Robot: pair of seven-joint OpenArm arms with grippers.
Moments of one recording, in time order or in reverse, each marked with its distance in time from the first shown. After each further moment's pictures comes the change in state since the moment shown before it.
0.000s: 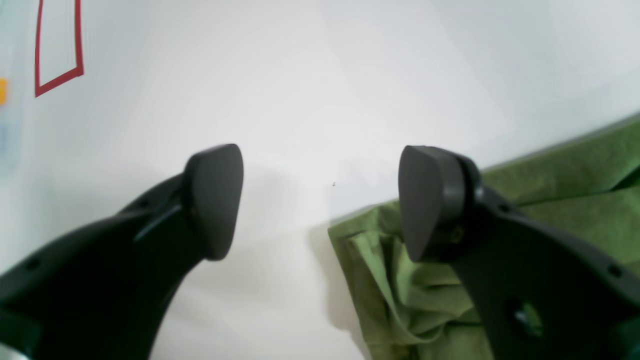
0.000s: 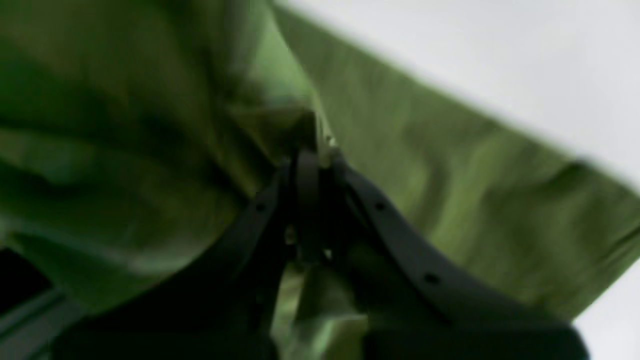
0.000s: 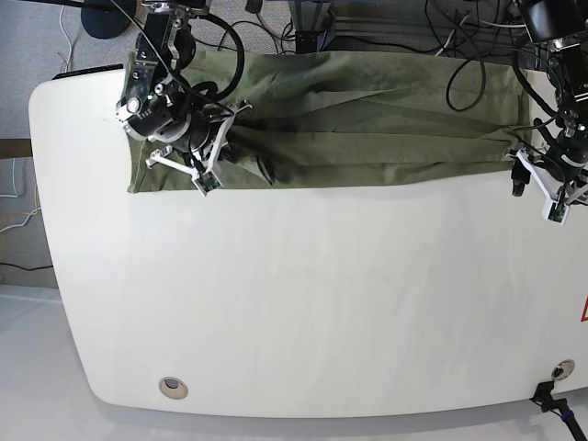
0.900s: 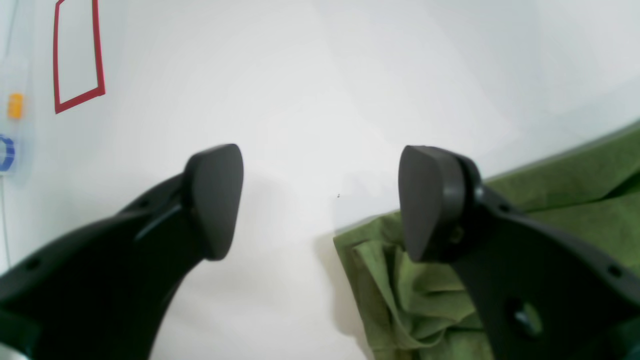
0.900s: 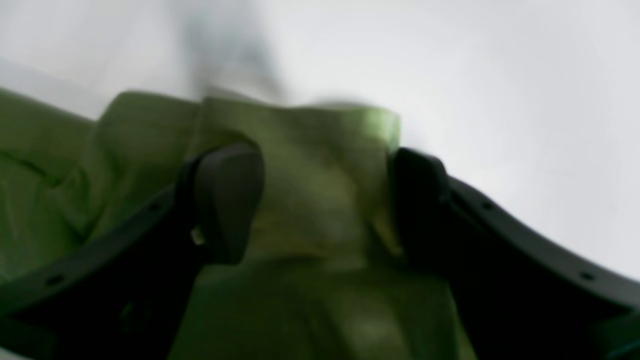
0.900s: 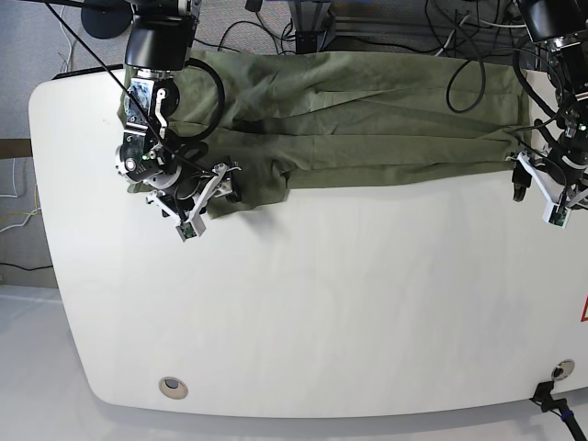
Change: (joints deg) left arm 0.0 0.0 -0.2 2.4 0.0 0.0 0.0; right arm 16.0 6.8 0.1 -30.6 0.2 -7.4 22.4
